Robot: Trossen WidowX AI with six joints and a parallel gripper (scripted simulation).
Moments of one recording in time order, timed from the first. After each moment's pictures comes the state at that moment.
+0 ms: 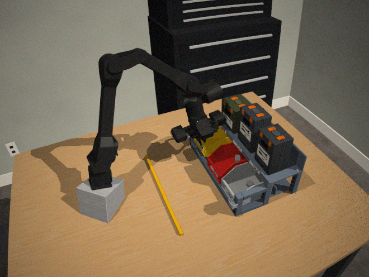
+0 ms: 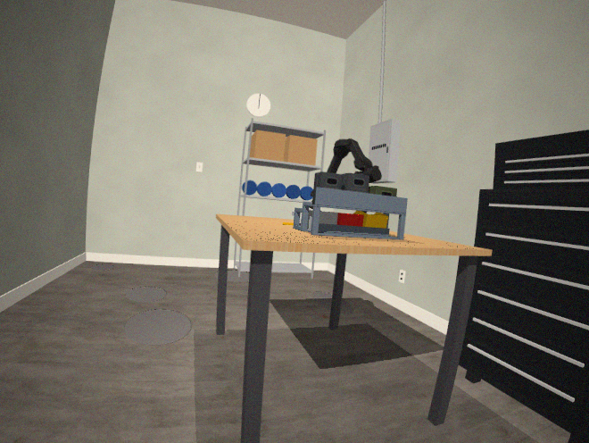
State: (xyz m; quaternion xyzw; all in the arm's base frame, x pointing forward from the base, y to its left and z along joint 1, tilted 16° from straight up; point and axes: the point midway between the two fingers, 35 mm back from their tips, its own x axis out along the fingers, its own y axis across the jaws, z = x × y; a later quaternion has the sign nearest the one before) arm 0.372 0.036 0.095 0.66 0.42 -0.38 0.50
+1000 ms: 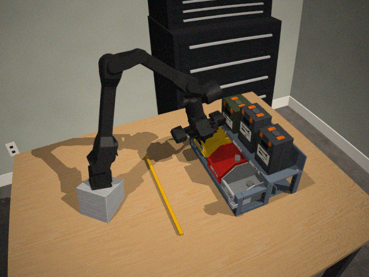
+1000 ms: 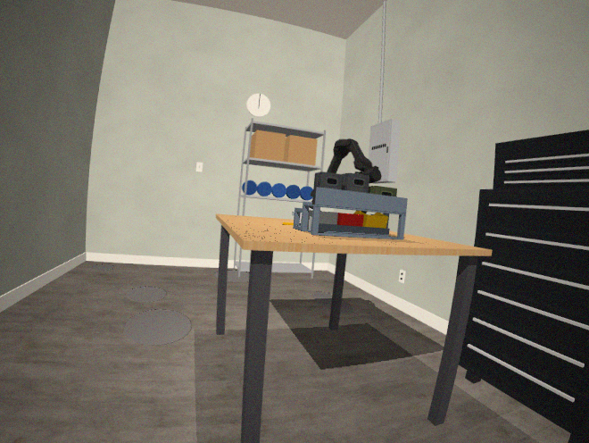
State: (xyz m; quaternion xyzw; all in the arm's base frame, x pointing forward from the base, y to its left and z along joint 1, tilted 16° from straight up) arm 0.371 0.037 0.093 0.66 0.42 -0.37 0.50
